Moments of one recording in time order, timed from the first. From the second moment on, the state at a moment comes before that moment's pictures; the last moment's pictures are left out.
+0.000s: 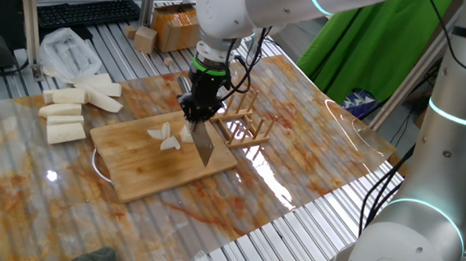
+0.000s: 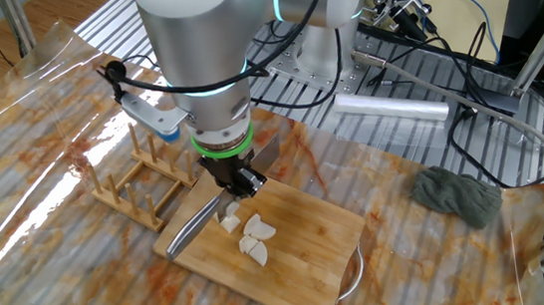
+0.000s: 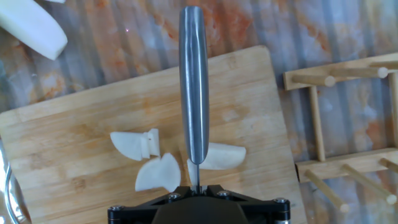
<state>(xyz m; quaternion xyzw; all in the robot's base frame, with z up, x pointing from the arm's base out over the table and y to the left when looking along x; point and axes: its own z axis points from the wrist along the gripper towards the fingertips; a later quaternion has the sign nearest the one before) 0.535 0.020 0.078 -0.10 -0.99 -0.04 0.05</state>
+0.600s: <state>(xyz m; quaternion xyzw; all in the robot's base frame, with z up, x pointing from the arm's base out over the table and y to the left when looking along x) 0.540 0.022 0.054 -0.09 -0.99 -0.04 0.05</state>
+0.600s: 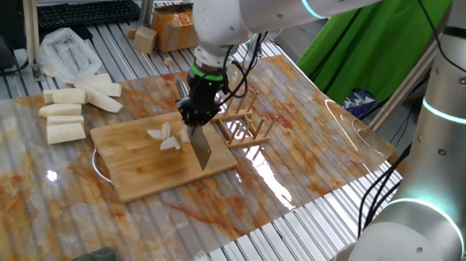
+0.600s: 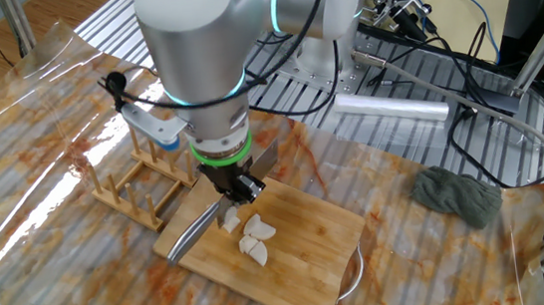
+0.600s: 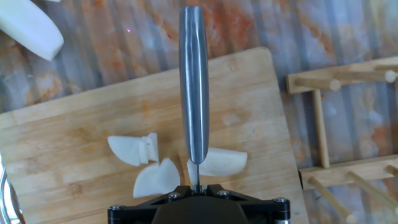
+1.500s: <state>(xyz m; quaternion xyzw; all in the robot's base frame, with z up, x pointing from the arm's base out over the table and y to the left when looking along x) 0.541 0.022 0.049 -0.09 -0.99 -0.04 0.04</state>
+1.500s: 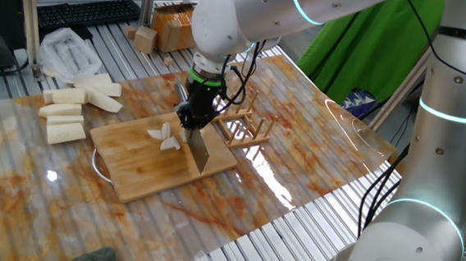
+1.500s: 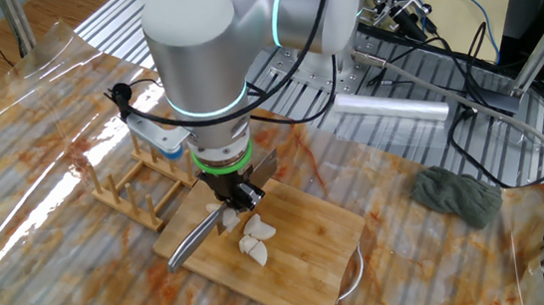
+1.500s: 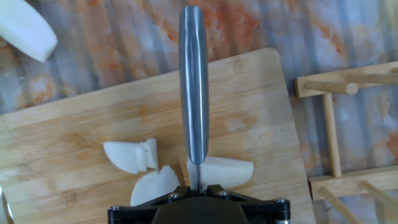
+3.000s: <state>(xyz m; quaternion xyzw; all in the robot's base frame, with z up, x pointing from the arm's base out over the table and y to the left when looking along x) 0.537 0.035 0.060 -0.10 -0.99 -0.04 0.04</state>
